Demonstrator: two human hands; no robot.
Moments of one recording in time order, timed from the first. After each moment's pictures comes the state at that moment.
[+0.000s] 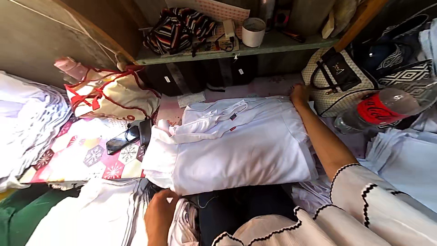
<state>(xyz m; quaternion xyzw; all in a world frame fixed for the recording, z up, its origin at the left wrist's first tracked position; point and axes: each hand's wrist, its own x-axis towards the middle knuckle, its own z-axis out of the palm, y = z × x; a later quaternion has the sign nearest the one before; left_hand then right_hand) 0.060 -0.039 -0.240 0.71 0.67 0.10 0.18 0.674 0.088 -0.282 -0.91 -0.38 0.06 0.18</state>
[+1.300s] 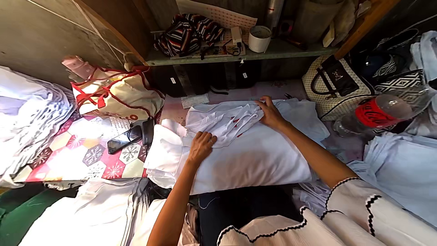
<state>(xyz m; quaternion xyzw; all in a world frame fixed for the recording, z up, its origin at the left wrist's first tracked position) 0.173 0.126 -0.316 0.94 0.20 0.29 -0.04 0.550 0.074 -0.290 -0.65 -0.69 0.05 0.30</state>
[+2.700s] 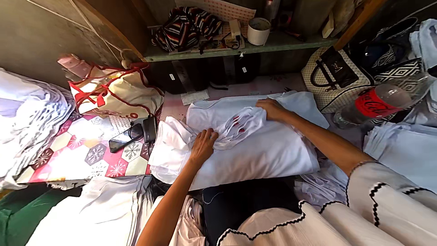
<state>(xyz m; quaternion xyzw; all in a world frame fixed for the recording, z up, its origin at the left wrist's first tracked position) 0.171 0.105 -0.296 0.94 0.31 0.11 0.05 0.561 0.068 -0.275 -0.56 -0.81 0.10 0.15</state>
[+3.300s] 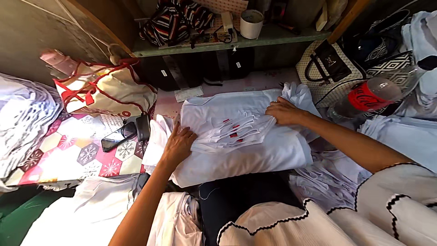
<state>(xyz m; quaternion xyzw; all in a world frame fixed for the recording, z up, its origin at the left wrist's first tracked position) 0.124 0.115 -0.239 0.95 0.31 -0.06 0.01 0.580 0.006 -0.240 -0.56 -0.83 0.06 -0.05</state>
